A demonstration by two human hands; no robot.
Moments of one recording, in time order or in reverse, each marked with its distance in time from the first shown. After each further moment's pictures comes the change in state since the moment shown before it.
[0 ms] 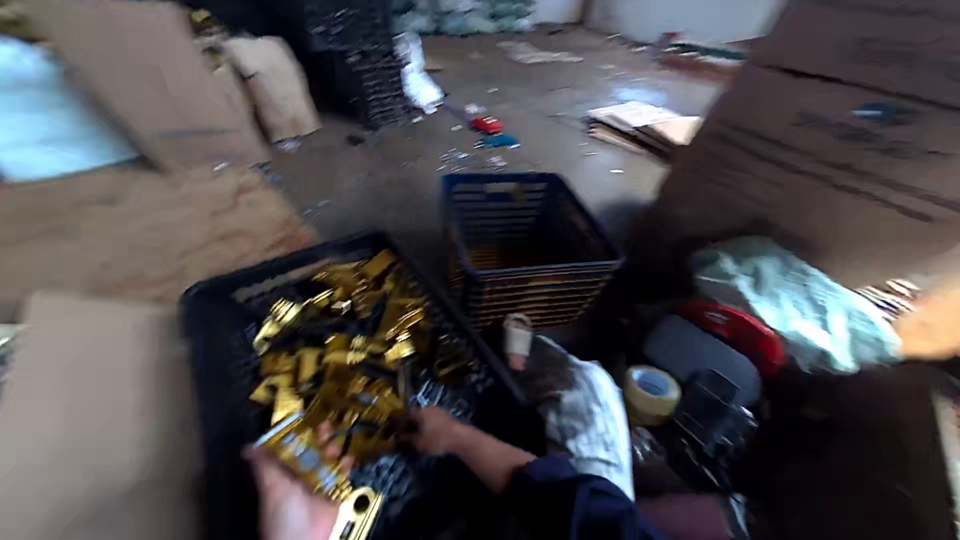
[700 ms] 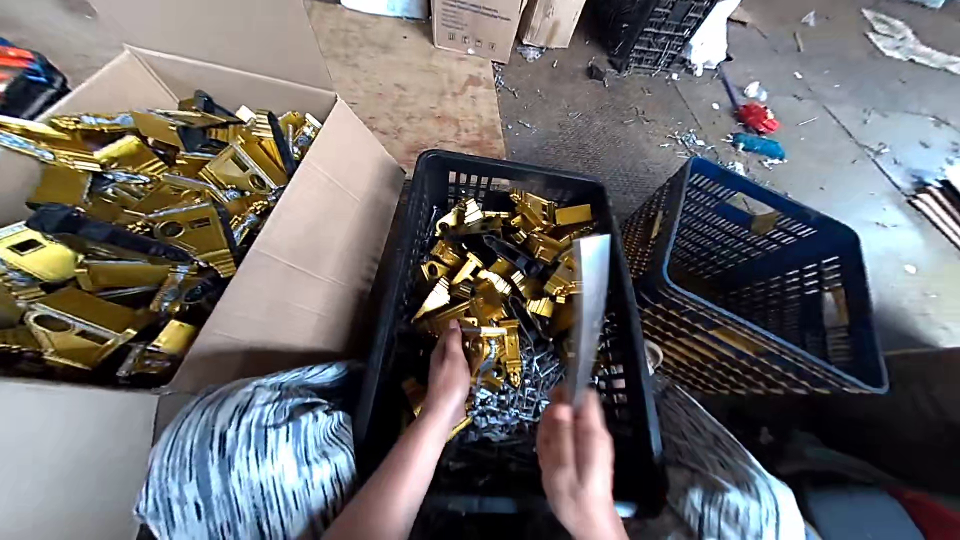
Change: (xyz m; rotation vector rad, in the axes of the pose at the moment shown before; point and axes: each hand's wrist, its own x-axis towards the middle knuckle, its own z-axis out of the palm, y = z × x) left_hand 0.031 -0.023 0.004 0.413 0.367 0.059; right_hand -0.096 -0.063 0.011 0.135 0.653 -0.510
